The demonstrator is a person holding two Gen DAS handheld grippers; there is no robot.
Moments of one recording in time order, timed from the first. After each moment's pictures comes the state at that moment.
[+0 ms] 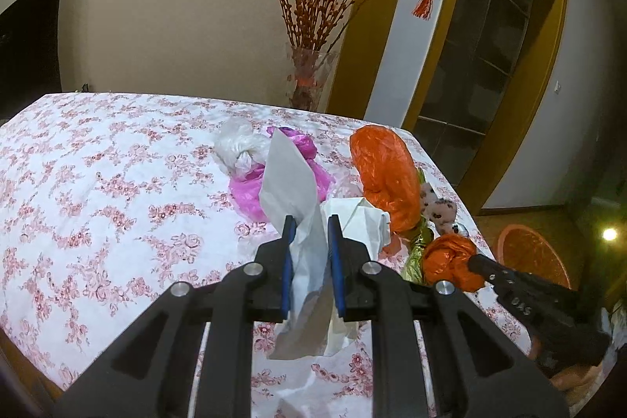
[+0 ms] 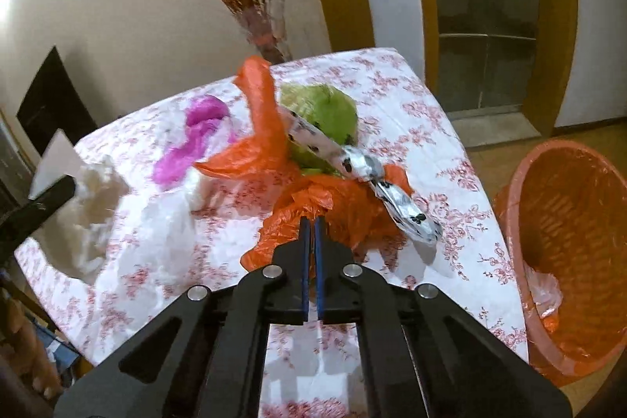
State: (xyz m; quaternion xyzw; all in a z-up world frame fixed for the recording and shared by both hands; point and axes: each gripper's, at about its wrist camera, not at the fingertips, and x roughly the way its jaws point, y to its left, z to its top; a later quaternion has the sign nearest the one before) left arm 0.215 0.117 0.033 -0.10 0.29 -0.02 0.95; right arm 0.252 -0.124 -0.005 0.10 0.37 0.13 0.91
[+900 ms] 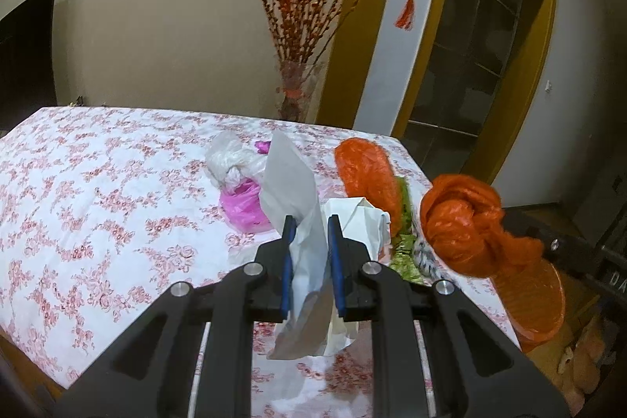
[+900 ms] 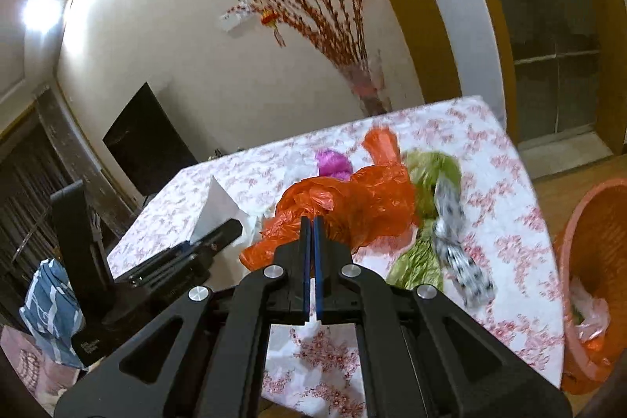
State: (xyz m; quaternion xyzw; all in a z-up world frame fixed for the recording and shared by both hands) left arm 0.205 0.103 0.055 -0.09 0.28 -0.03 0.96; right arm 0.216 -0.121 0.073 0.16 0.29 0.26 0.91
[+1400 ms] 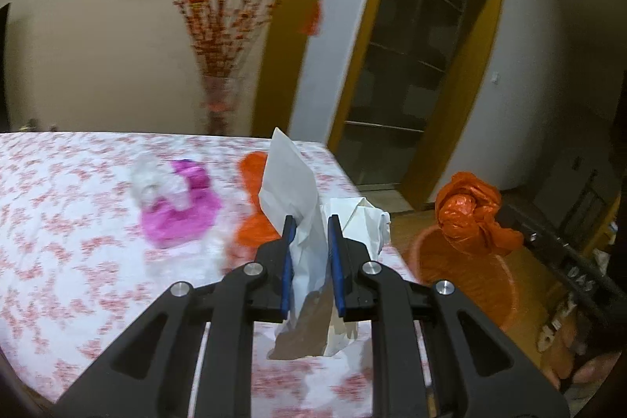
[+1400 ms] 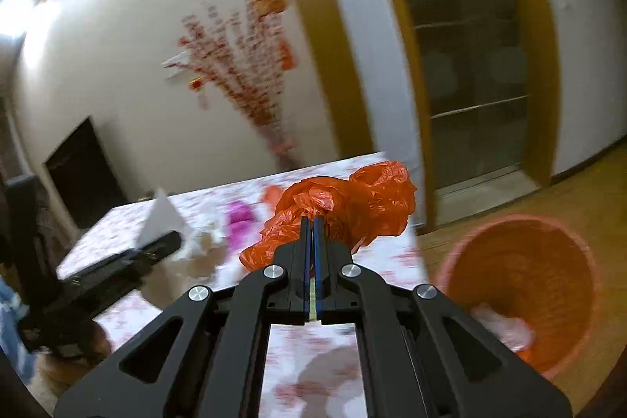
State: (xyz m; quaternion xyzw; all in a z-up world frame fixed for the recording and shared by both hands) left arm 0.199 0.030 0.082 -0.08 0.26 -0.14 0.95; right arm 0.176 -0.213 0.081 0.13 0.22 0.09 0.96
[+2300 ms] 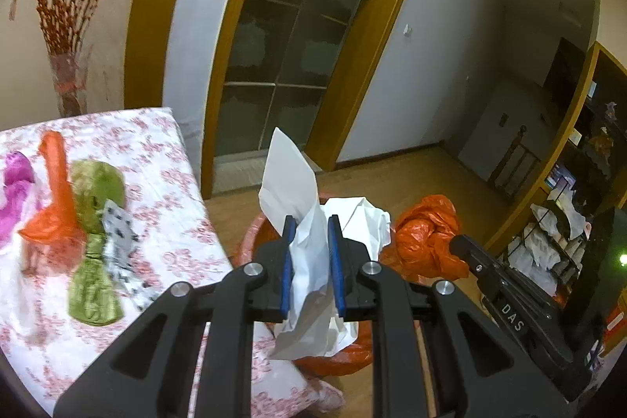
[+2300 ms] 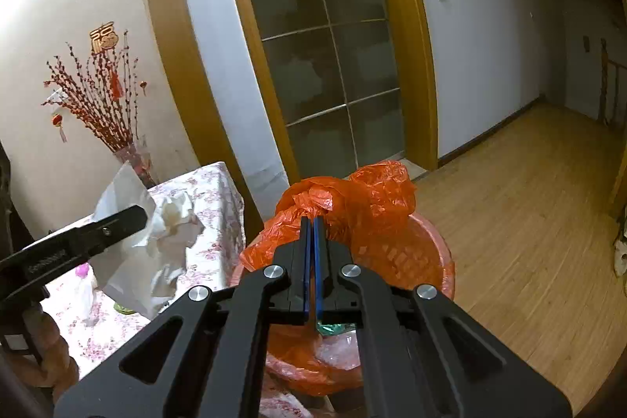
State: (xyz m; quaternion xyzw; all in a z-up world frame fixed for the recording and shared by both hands) left arm 0.230 -0.166 0.054 -0.07 0.31 -0.30 0.90; right arm 0.143 -0.350 0.031 0.16 0.23 -0.09 0.96
